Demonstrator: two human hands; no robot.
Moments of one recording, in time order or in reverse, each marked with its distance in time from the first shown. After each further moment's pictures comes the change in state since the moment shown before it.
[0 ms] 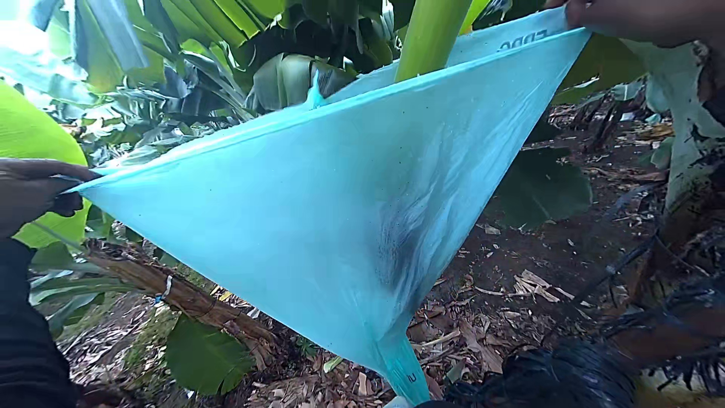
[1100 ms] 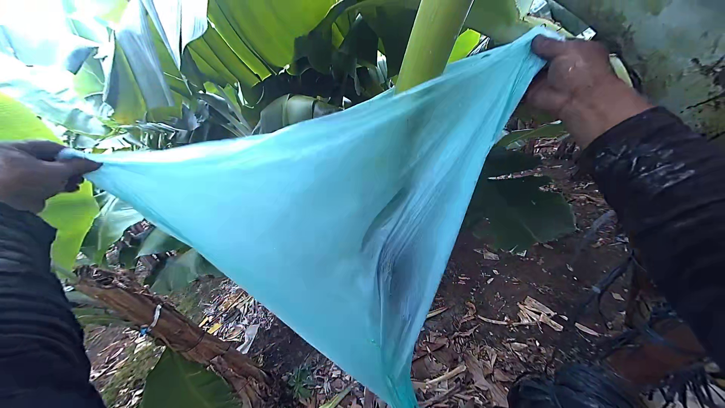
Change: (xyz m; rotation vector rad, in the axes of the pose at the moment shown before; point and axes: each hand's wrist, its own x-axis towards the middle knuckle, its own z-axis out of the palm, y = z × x) left_hand 0.020 0.090 0.010 0.203 0.273 -0.336; right_hand 0.006 -0.033 0.048 1.103 0.598 0.327
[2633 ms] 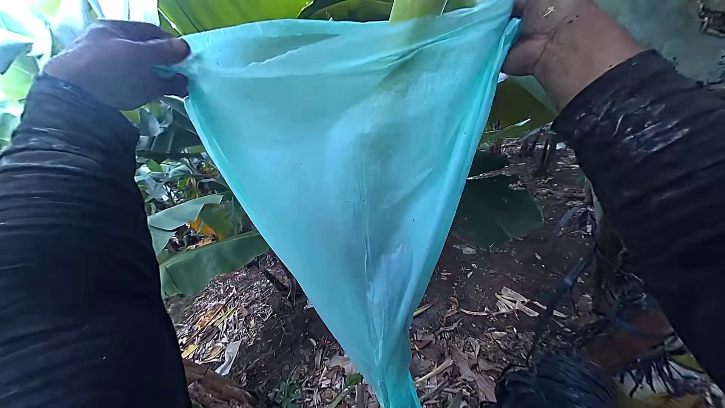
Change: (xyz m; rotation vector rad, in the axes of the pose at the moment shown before) left_hand 0.013 0.184 0.046 -0.367 -0.411 0.783; right_hand 0.024 -0.046 0.043 0.019 0.123 0.138
